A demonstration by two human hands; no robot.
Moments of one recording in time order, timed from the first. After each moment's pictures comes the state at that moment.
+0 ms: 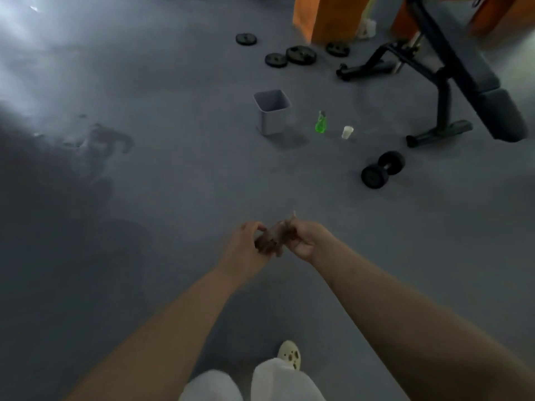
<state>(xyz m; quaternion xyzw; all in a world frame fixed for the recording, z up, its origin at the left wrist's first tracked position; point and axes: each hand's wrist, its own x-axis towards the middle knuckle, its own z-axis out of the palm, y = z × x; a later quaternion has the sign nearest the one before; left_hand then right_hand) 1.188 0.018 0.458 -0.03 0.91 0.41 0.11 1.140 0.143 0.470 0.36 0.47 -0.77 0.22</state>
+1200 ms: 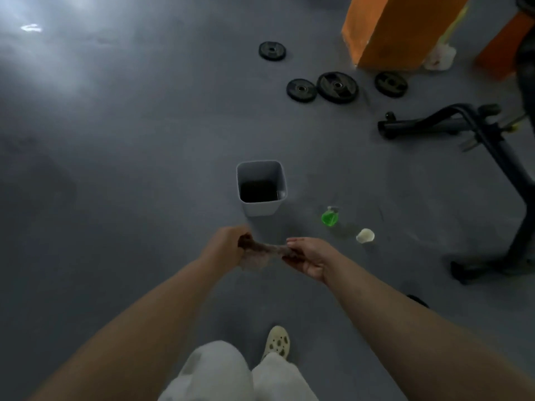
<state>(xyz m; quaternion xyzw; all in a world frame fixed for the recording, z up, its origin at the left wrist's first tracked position) 0.330 0.122 0.408 -0.09 0.91 0.36 0.15 0.280 0.295 0.424 0.32 0.58 -0.64 0.38</state>
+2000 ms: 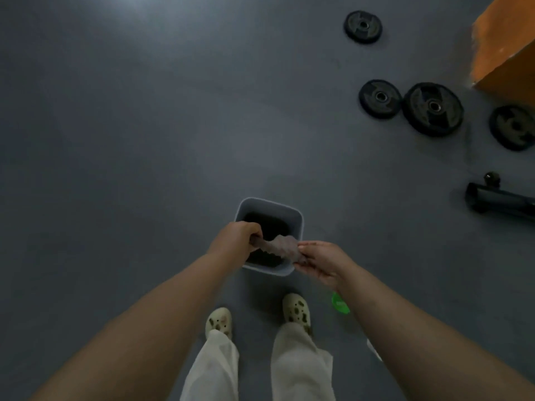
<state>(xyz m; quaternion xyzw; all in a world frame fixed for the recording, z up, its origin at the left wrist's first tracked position) -0.047 0.055 0.239 -0.23 0.89 0.36 0.17 -0.144 0.216 0.244 0.25 0.65 -0.50 0.52</state>
